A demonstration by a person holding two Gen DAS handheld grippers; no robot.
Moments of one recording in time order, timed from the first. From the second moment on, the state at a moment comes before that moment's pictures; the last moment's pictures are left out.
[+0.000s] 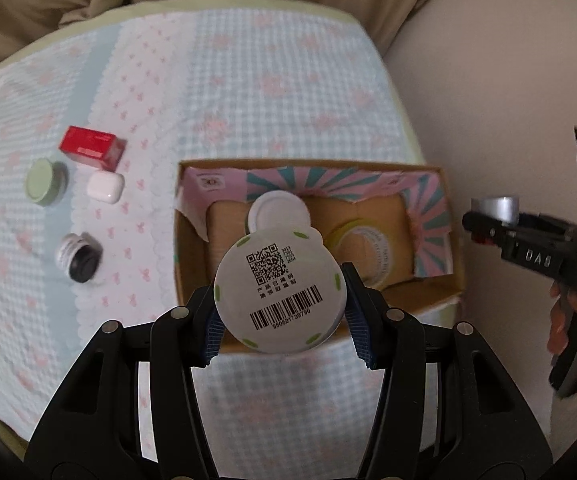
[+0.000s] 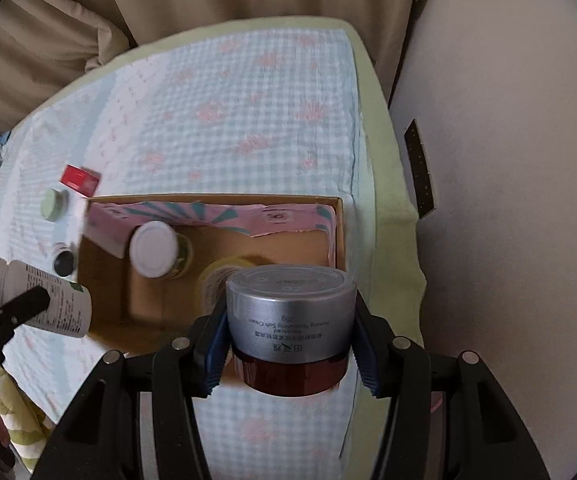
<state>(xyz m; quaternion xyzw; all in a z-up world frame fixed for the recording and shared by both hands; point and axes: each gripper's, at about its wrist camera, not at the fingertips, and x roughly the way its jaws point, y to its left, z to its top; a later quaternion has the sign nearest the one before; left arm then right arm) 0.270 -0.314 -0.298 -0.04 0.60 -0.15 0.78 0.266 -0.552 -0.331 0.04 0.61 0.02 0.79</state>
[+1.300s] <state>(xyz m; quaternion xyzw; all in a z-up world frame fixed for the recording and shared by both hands) 0.278 -0.327 -0.347 0.05 0.63 -0.15 0.76 0.303 -0.531 -0.390 0.07 0.61 0.01 0.79</state>
